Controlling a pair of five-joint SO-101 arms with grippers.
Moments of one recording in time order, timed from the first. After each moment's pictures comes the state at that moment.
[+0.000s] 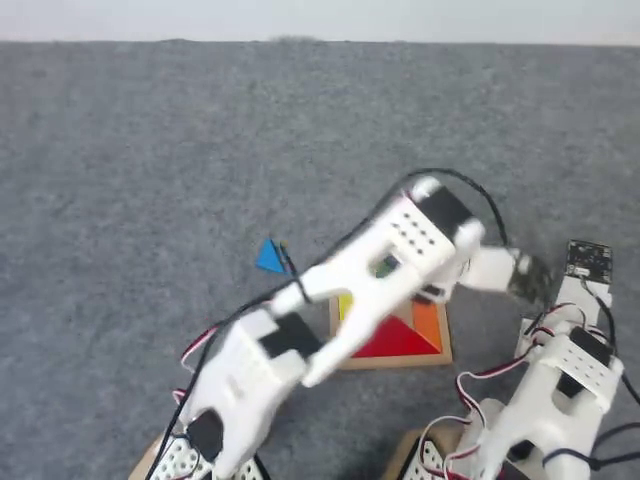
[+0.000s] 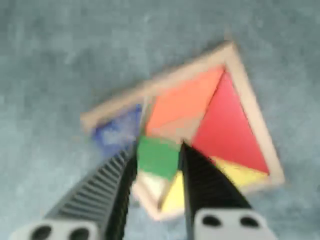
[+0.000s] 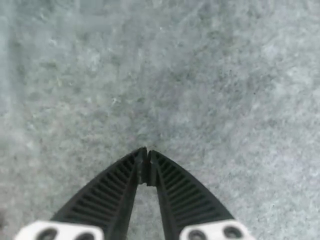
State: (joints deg) left arm 43.3 33.3 -34.6 98.7 -54.2; right arm 35.7 -39.2 73.3 44.1 22.8
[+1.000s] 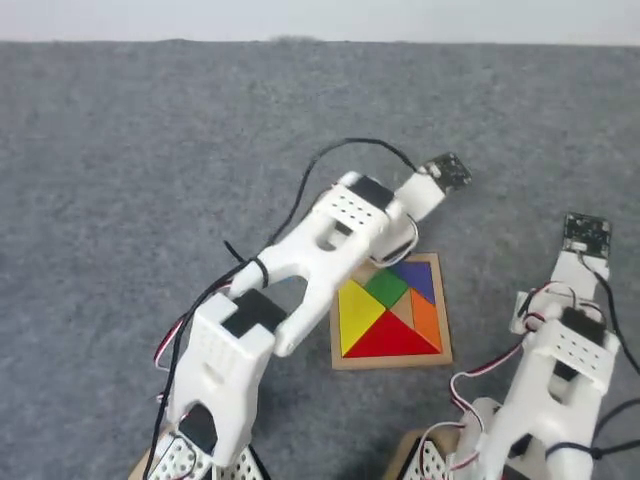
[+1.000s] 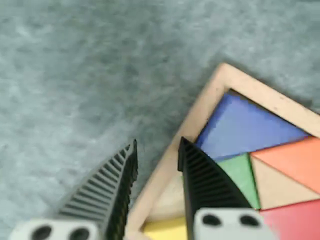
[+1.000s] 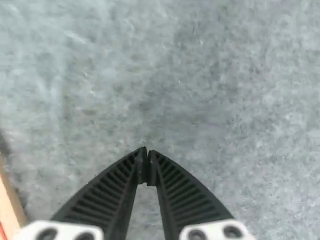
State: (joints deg) left arm 32.0 32.3 -6.8 65.7 -15.3; right arm 27.9 -39.2 66.4 46.2 16.0
